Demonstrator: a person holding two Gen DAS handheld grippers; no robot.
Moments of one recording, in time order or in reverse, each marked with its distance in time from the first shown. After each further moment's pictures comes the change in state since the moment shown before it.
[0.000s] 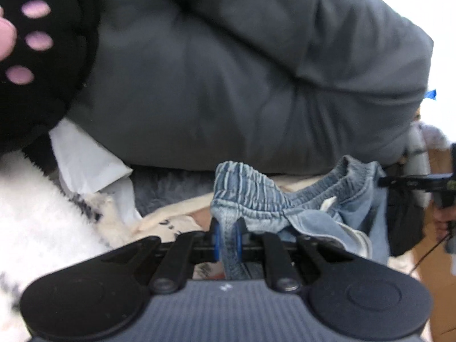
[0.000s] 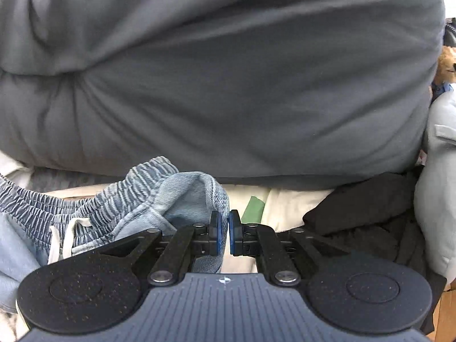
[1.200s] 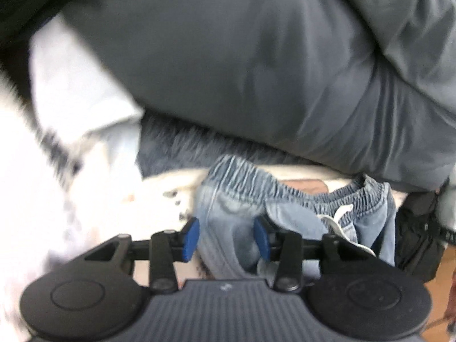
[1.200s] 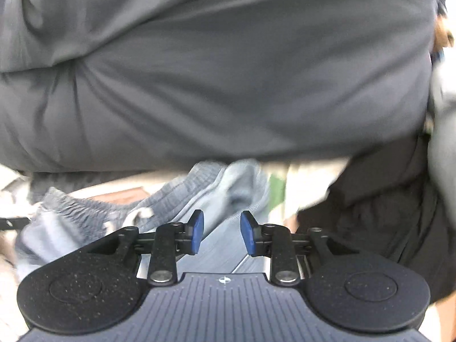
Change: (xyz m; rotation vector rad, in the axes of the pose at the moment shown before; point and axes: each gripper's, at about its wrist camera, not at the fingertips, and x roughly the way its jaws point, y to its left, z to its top) left arm 0.050 0.014 -0.015 -0.287 0.143 0.062; right arm -0.002 0.049 -0.013 0.173 0.044 -0.014
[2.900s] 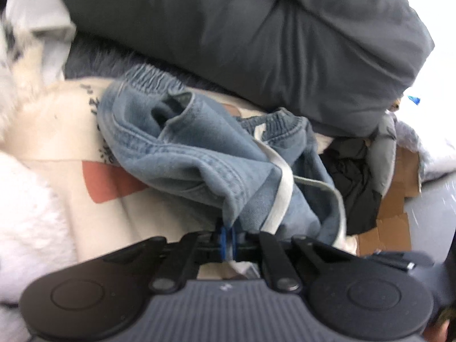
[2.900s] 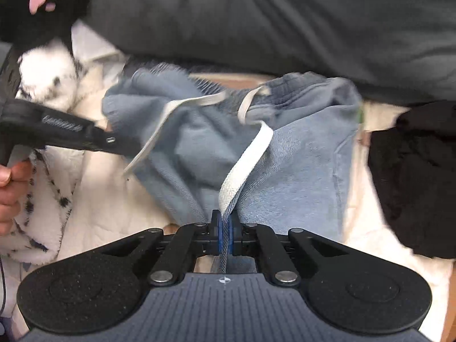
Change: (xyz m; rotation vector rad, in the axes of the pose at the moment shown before) left arm -0.022 -0.025 -0.088 0.080 0.069 -0.307; right arm -0.077 0.067 -0.107 -0.283 0.111 0.115
